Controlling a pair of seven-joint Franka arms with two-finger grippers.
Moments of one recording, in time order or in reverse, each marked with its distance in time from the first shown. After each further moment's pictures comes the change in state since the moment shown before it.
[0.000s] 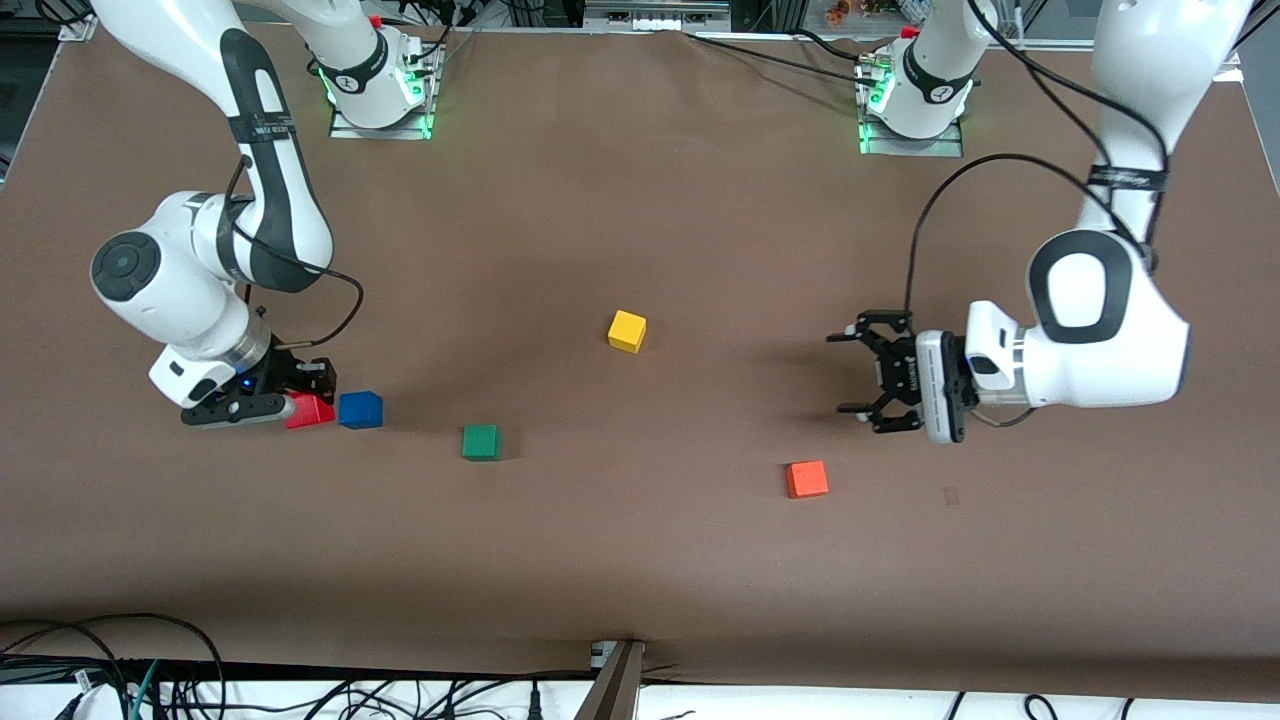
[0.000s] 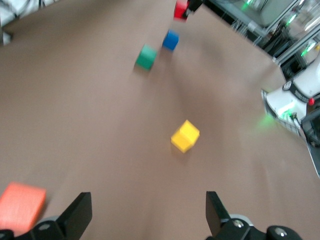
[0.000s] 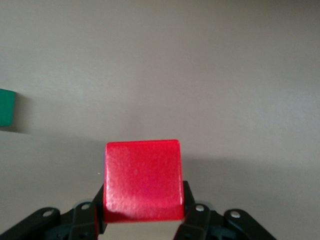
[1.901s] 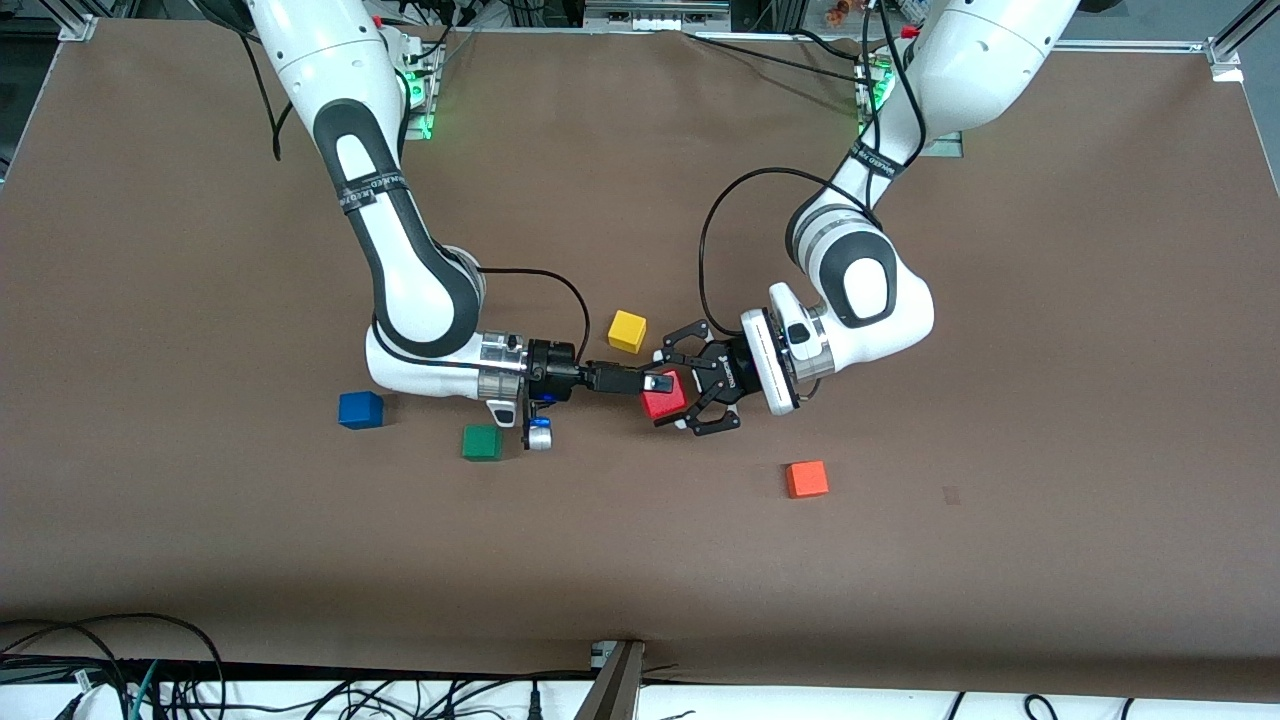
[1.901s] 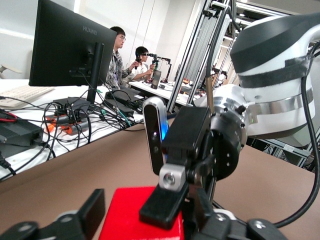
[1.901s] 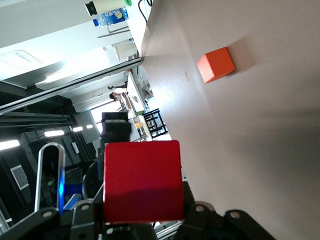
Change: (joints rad) left arm -0.374 0.164 -0.027 -0.005 -1.144 0.509 0.732; right arm 0.019 0.372 0.397 0.594 1.451 -0.467 0.038
